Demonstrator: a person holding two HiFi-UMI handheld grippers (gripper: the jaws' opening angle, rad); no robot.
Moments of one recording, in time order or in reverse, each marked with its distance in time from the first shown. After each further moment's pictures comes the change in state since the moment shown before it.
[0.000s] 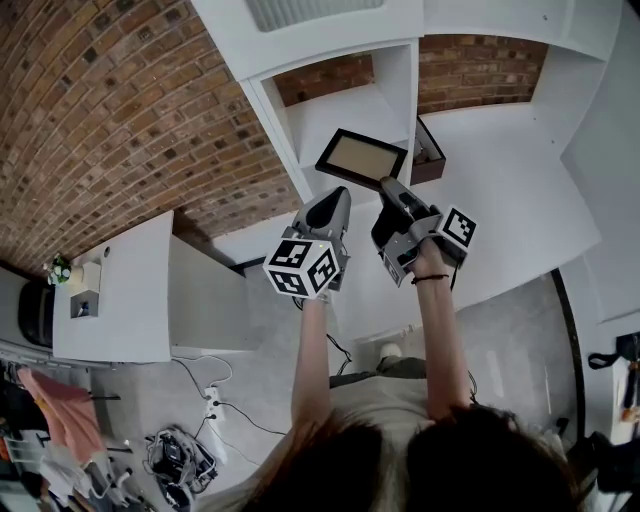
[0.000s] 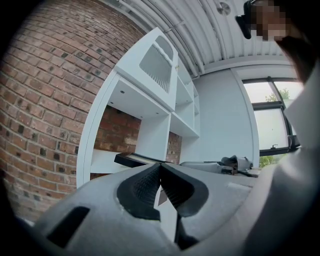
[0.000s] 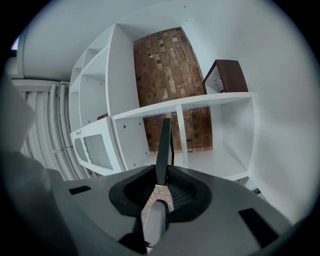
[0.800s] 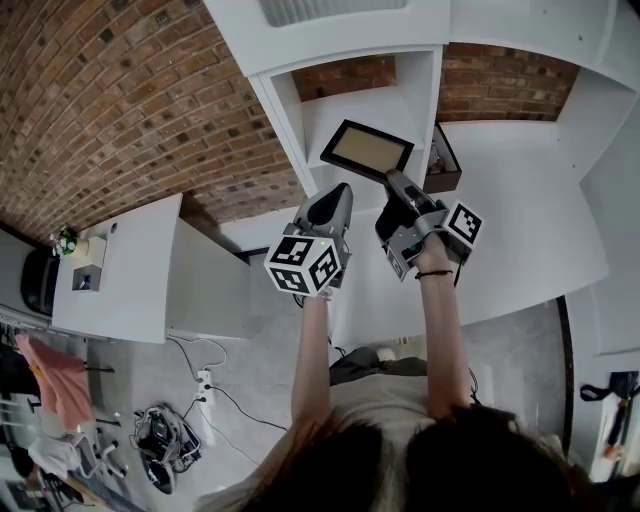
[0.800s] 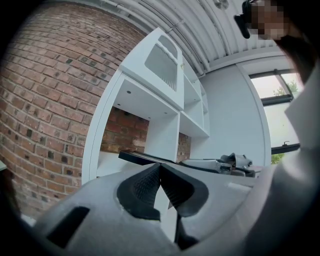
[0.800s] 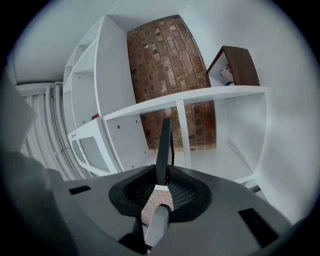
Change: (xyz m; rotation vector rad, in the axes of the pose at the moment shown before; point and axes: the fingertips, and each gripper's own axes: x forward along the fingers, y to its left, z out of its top) left arm 0.011 0.016 0.000 0.013 -0.022 0.099; right arm 0.028 -0.003 0.016 0.020 0.080 0.021
